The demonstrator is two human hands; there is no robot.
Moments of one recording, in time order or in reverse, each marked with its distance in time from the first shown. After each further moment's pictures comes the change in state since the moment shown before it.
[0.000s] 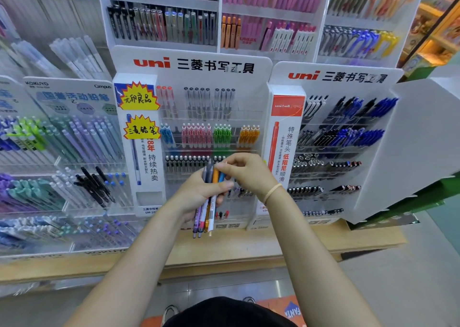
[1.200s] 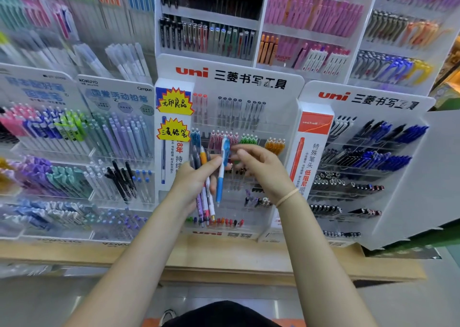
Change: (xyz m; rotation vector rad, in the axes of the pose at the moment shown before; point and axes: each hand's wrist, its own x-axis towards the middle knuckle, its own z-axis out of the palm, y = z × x) left_hand -0.022 0.029 -0.024 -0.170 0.386 0.236; right_hand 0.003 -0.032 0.008 0.184 -0.057 -0.117
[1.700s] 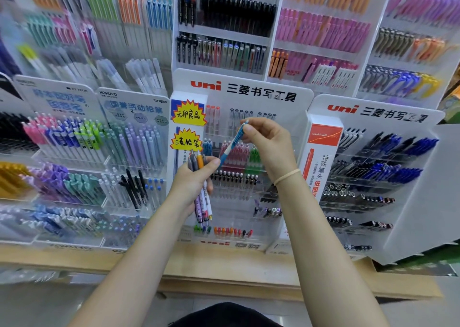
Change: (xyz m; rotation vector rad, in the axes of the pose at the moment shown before) left_hand 0.009 0.013 -0.022 0.055 0.118 0.039; right_hand 0.037 -0.049 0.016 0.119 0.191 -0.260
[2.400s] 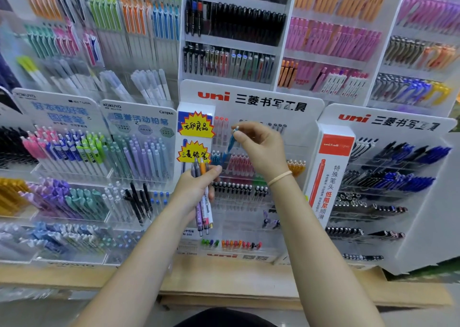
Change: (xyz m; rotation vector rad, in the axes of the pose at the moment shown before) left_hand 0.027 0.006 -0.018 -0.032 -0.057 -0.066; right_hand 0.032 0.014 0.033 -0.244 0.009 -0.122
